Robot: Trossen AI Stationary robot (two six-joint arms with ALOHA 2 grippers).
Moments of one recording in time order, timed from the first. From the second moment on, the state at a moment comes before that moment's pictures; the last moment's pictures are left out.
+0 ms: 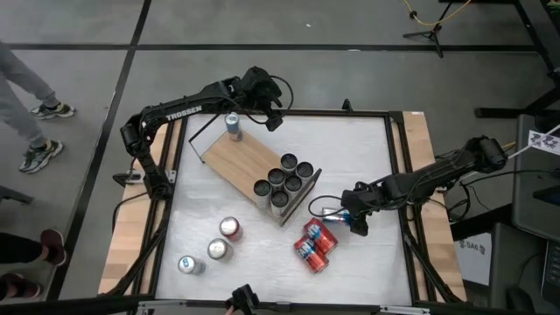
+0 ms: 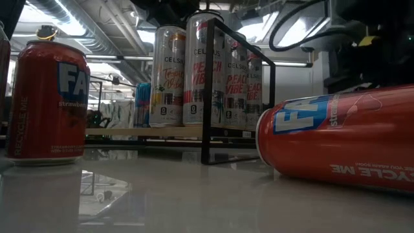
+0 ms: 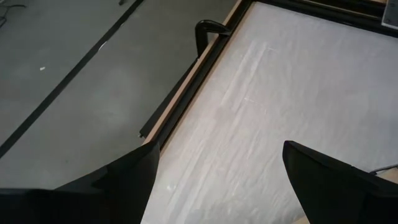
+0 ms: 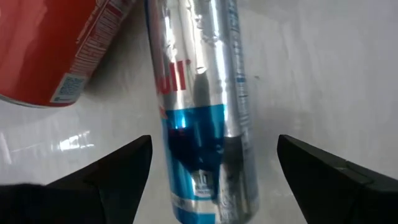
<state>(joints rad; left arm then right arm) 0.52 1.73 1.61 -0.60 -0.04 0.06 0.33 1.22 0.63 -0.62 -0.03 0.57</state>
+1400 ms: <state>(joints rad) 0.52 1.73 1.61 -0.60 -0.04 0.06 0.33 1.30 0.55 -0.54 -0.03 0.57</state>
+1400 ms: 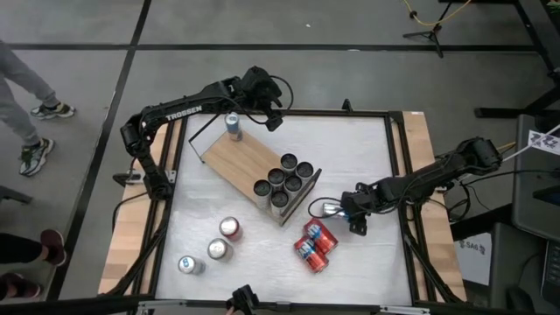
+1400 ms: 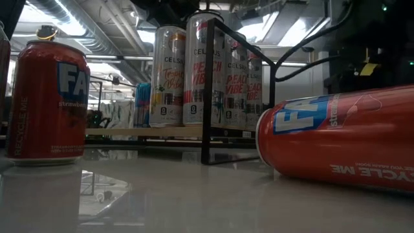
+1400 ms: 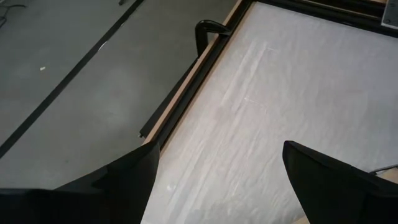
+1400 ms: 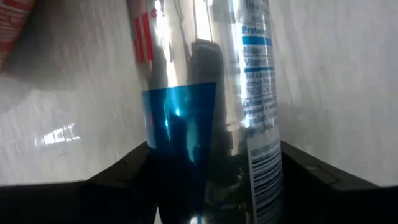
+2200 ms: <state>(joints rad) 0.45 1.69 1.61 -0.55 -0.01 0.15 0.33 1.29 1.07 -0.96 -0.02 0.46</state>
